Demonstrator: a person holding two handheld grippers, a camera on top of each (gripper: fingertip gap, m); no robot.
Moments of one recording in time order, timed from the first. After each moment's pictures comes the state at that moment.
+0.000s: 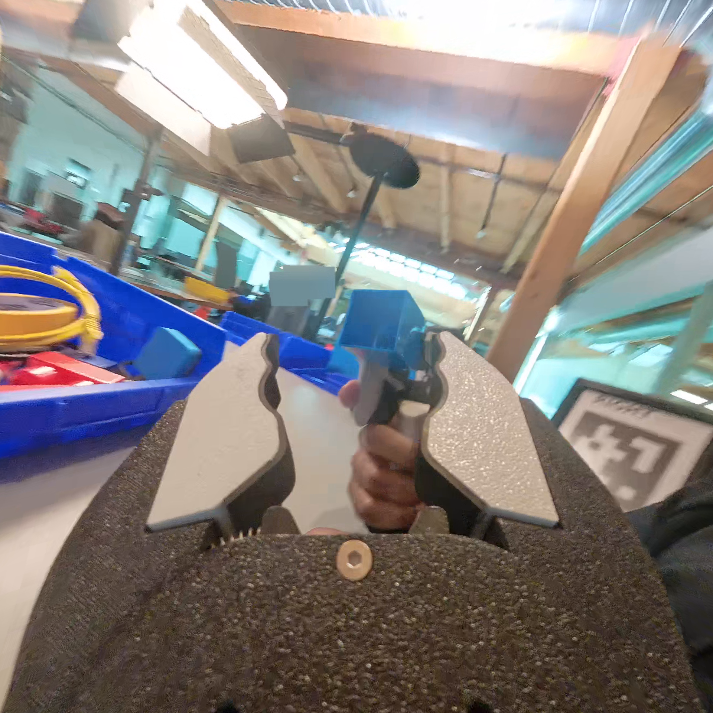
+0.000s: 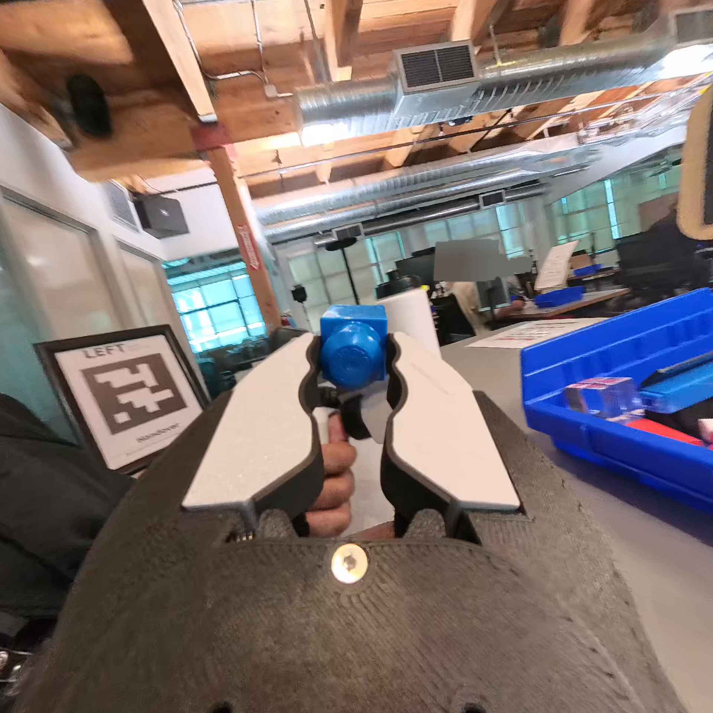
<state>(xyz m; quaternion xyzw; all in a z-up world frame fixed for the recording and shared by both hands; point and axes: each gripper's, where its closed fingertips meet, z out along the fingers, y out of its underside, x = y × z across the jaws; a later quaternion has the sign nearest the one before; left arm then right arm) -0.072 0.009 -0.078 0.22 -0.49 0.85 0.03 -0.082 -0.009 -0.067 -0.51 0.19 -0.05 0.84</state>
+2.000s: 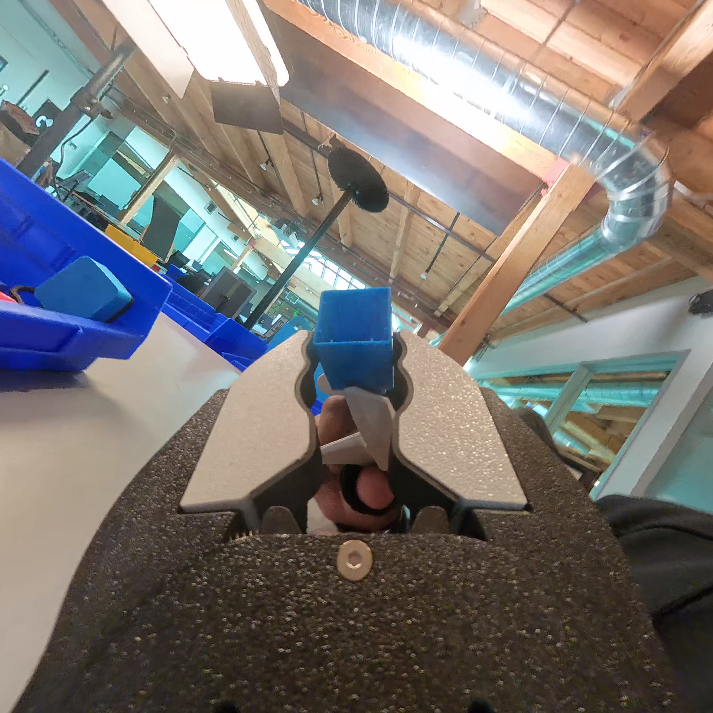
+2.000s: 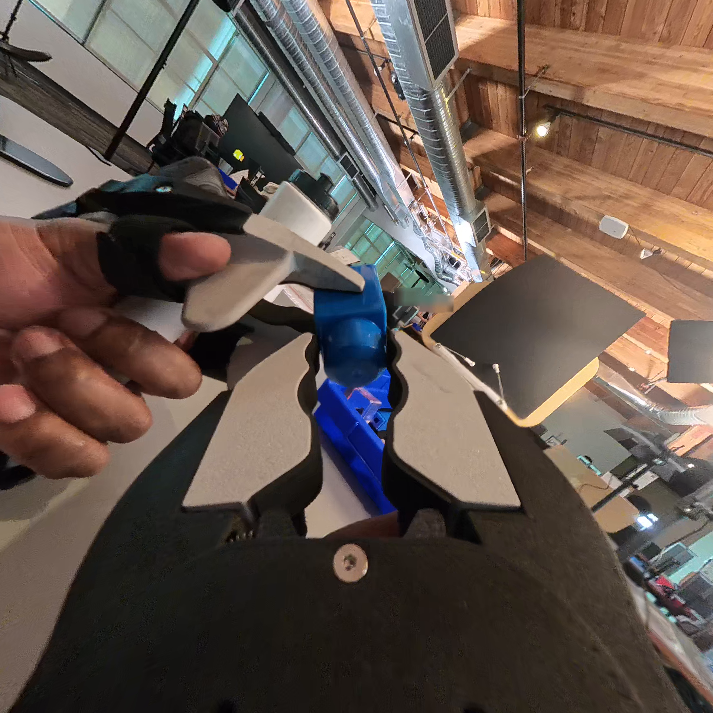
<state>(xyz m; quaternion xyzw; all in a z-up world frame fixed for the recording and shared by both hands) -0.080 0.000 -0.085 0.26 -0.43 0.85 0.18 -0.078 0.007 -0.094 -0.62 0.02 -0.54 0.57</state>
